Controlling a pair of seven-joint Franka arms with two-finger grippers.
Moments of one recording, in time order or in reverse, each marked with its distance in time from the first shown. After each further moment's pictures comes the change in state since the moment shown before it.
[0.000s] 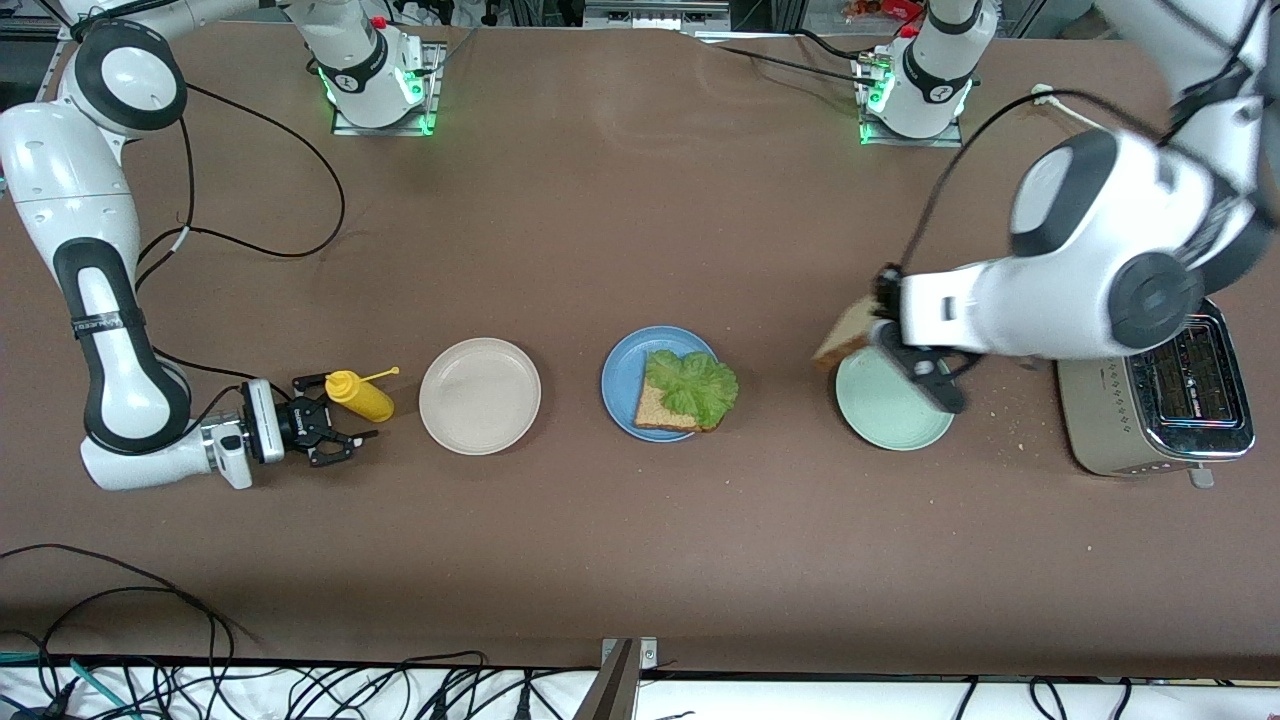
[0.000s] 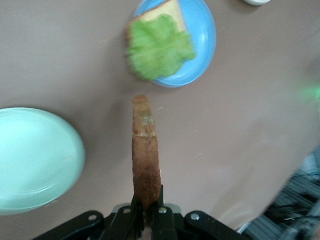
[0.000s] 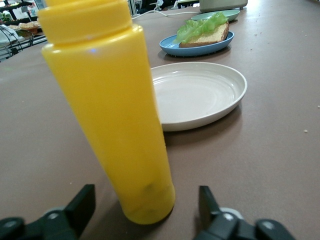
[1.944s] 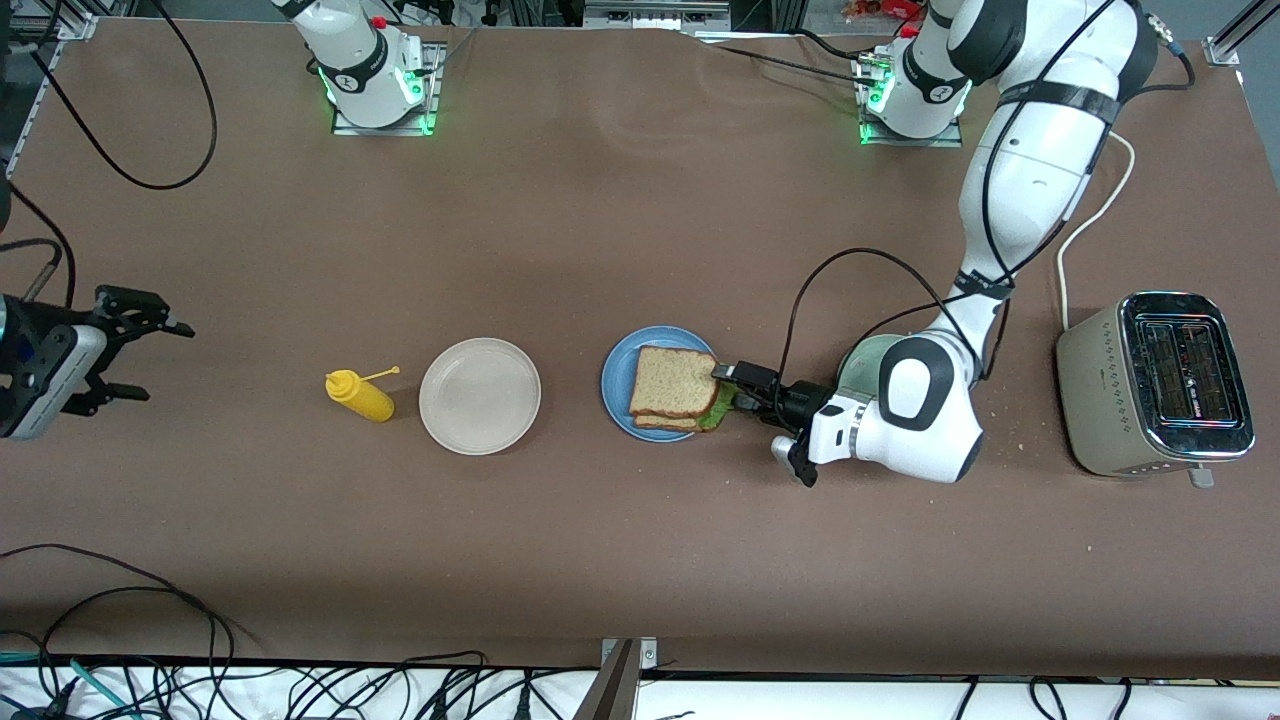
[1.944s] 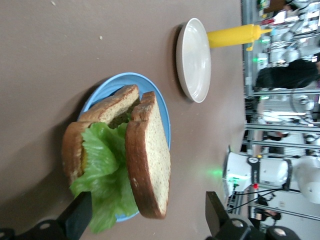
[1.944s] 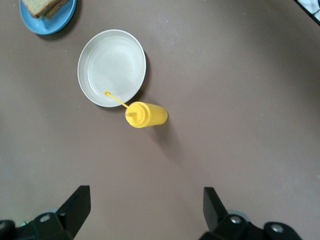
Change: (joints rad) left arm -0.034 0.456 0.034 0.026 -0.663 0.332 0.260; right arm 0.354 -0.880 -0.518 -0.217 -0.050 -0.044 1.060
